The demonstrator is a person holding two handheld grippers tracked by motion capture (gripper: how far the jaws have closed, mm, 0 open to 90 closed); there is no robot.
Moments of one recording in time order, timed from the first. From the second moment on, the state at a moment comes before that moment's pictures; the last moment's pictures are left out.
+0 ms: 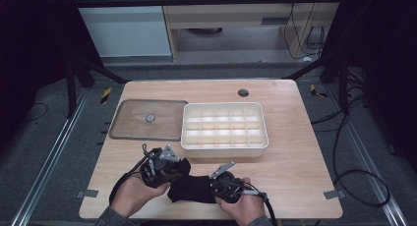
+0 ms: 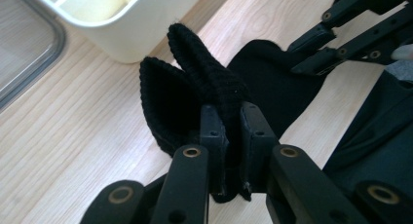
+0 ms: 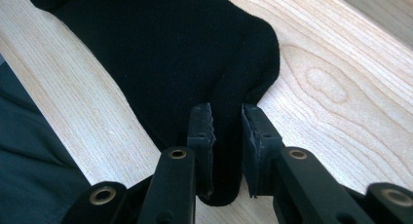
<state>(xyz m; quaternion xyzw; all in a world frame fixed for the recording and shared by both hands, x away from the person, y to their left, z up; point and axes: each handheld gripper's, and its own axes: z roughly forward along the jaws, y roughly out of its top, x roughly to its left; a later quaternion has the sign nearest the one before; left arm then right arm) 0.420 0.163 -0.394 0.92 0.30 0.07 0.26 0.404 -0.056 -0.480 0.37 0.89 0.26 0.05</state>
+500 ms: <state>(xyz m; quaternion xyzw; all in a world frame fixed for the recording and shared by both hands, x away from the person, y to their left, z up) 0.413 0.147 -0.398 0.92 0.28 0.06 0.27 0.406 -0.057 -0.481 0.38 0.88 0.27 0.05</state>
